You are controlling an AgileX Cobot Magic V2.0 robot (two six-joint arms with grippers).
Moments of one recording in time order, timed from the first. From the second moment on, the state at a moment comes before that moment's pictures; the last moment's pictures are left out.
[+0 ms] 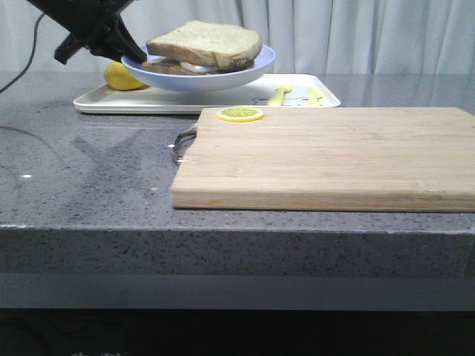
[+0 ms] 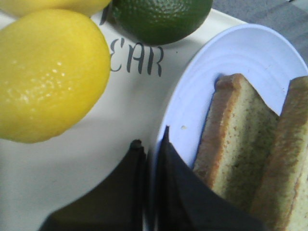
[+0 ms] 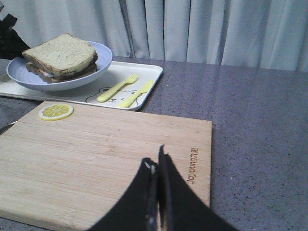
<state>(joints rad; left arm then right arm) -0.06 2.47 -2.54 -0.70 1.11 0.09 0.09 0.19 -0.30 0.32 0.28 -0.28</state>
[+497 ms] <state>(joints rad) -0.07 2.49 -2.55 -0.71 1.05 0.07 0.09 0.19 -0.30 0.32 0.28 -0.28</state>
